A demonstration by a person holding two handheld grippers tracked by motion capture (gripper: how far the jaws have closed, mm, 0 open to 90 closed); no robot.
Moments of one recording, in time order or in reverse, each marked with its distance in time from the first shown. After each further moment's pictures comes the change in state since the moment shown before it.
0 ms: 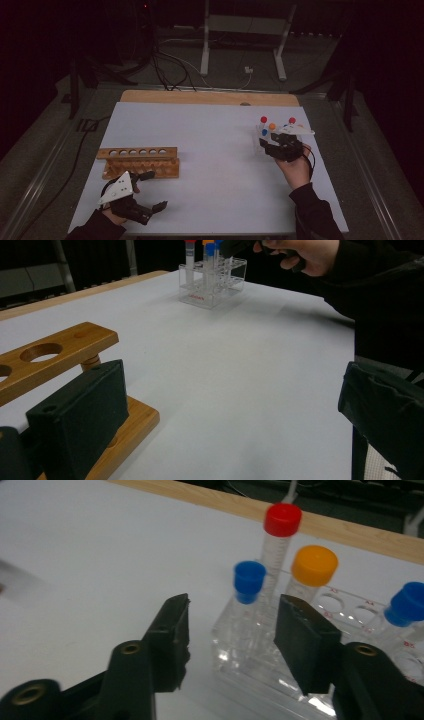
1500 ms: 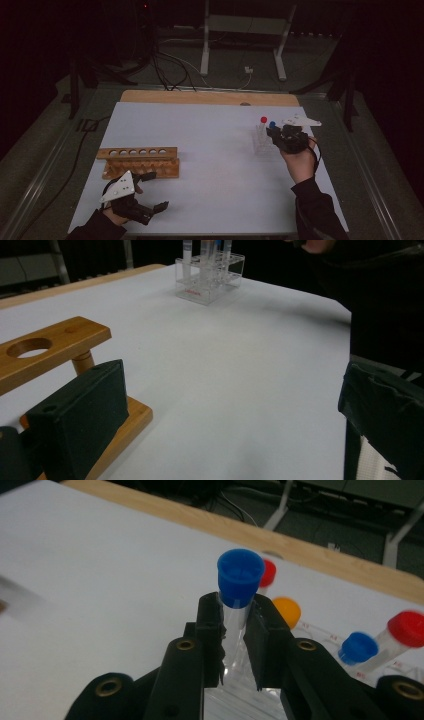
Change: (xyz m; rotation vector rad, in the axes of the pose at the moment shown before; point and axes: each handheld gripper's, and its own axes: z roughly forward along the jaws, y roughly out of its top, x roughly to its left) left arm -0.002 0.003 0.003 0.028 -0.016 -0.029; right arm 0.003 0.034 -0.027 -0.039 -0.027 -0.052
